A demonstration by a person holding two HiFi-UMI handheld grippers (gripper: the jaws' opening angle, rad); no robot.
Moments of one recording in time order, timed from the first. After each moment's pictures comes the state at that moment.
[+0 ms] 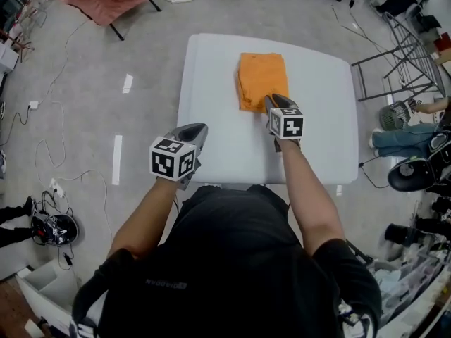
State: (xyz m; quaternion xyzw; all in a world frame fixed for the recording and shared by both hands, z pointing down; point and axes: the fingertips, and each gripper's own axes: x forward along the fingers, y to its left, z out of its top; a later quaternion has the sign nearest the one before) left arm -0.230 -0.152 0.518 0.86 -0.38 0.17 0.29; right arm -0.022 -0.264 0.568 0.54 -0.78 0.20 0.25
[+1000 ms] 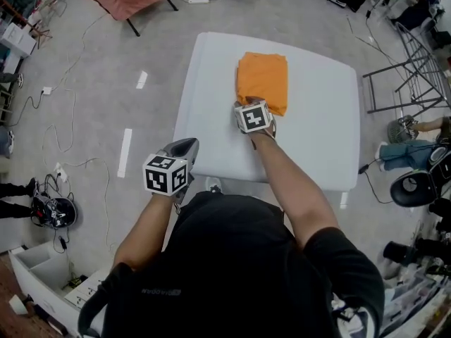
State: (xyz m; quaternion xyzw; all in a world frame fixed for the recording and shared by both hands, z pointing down) left arm -0.234 -0.085 0.525 0.82 -0.45 0.18 0.31; right arm -0.106 -0.250 0.622 0.44 -0.80 0.20 0.35
